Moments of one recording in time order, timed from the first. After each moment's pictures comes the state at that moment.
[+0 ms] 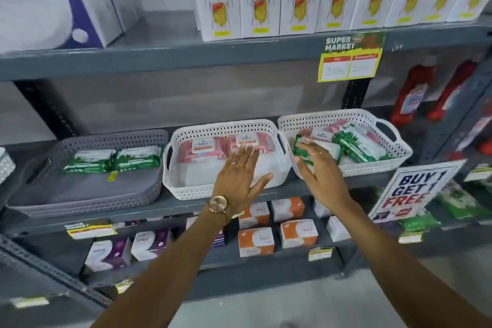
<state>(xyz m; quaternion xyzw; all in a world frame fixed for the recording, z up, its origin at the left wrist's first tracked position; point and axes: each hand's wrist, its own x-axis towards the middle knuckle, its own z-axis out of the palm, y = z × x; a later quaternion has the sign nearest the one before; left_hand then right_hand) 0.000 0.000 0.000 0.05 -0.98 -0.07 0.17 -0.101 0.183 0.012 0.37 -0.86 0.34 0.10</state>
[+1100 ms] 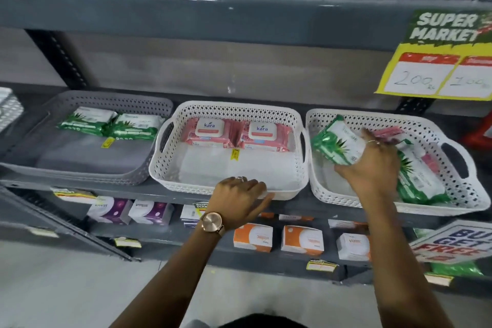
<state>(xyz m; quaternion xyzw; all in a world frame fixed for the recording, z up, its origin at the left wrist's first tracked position) -0.038 -0.012 -0.062 0.04 -0.96 -0.01 0.27 -0.239 0.165 0.000 0.20 -0.95 0.22 0.12</state>
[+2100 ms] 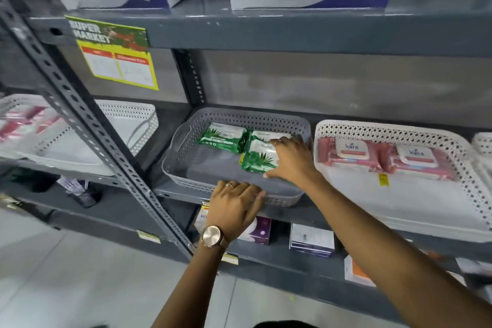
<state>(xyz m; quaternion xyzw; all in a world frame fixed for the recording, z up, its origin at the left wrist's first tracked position) 0.187 -0.252 -0.051 0.21 -0.93 -0.01 0.29 0.005 -0.218 -0.006 0.54 -0.84 0.07 -0.02</state>
